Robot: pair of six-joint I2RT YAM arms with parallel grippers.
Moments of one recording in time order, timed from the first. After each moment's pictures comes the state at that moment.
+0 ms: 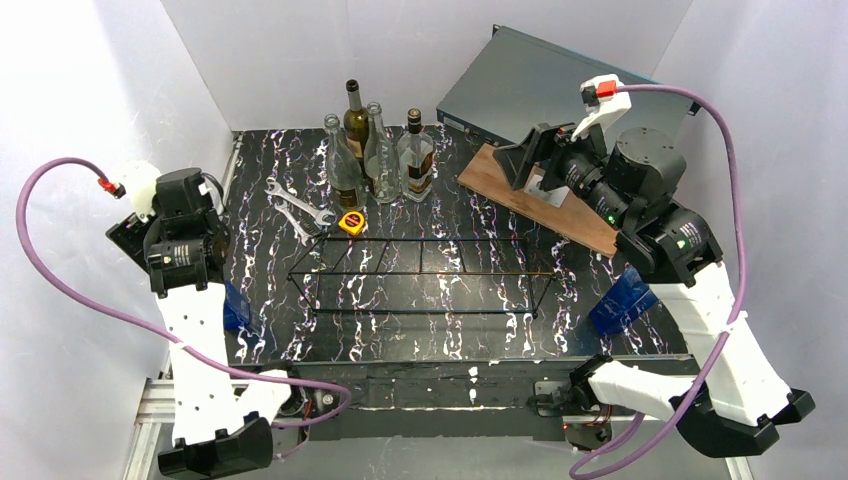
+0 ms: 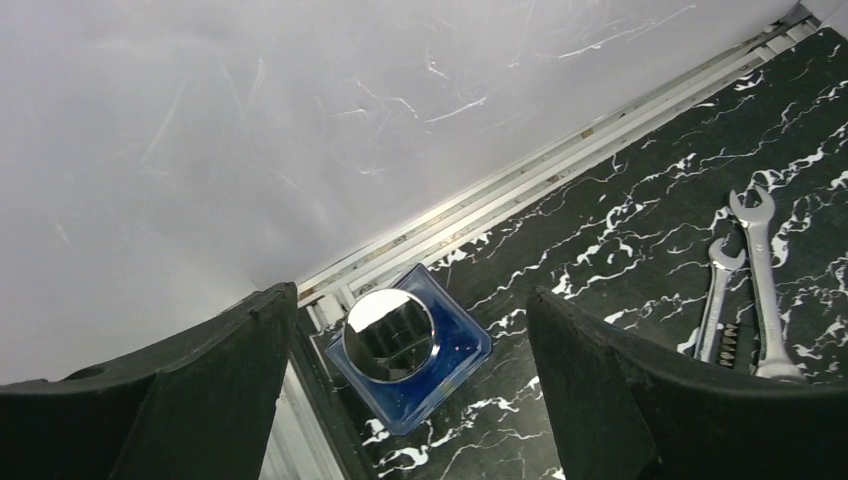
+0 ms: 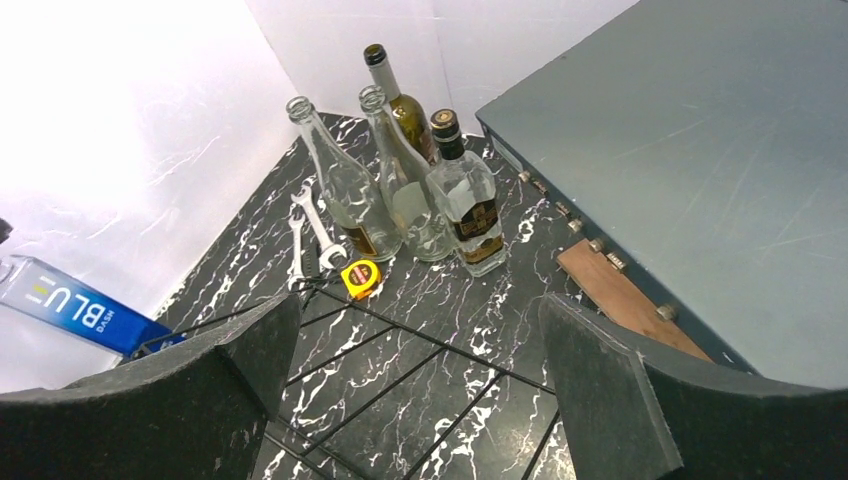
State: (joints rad) left arm 0.20 0.97 1.36 -0.98 -0.83 -0.31; right arm 0.60 1.08 1.59 -0.58 0.05 0.26
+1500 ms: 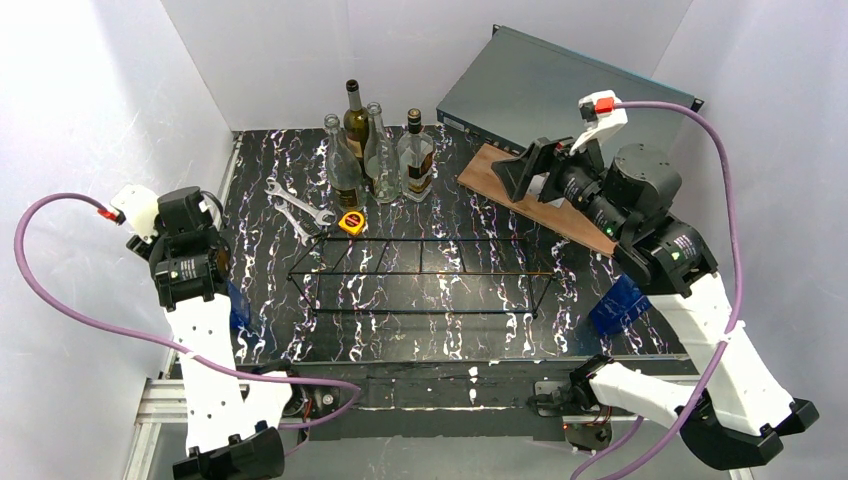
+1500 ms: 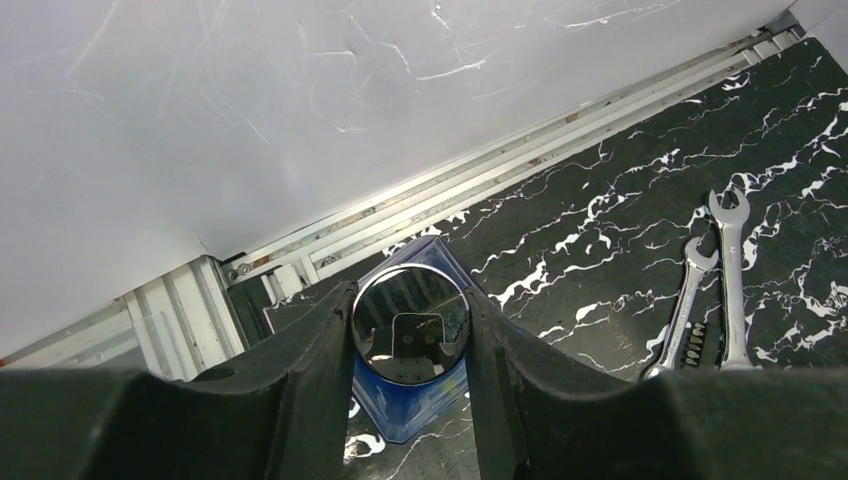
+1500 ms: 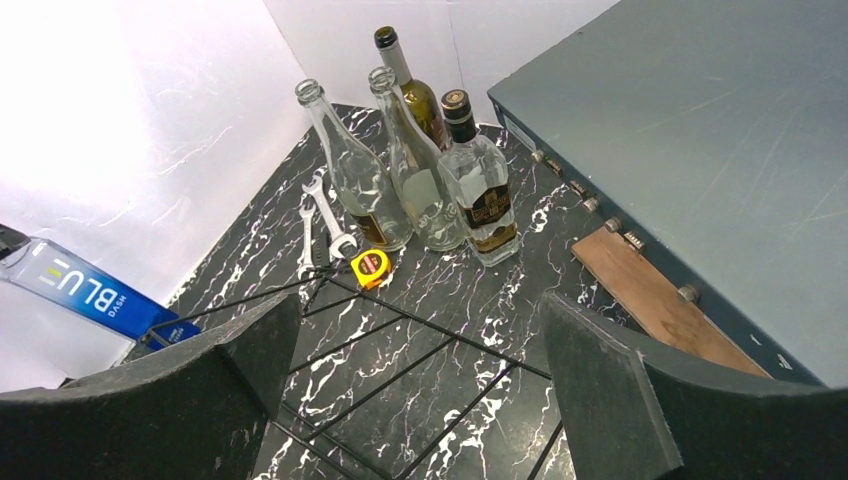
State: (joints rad) left arm 0.29 0.90 1.21 -0.91 -0.73 -0.44; right arm 0.60 1.01 1.48 -0.52 0.01 0.29
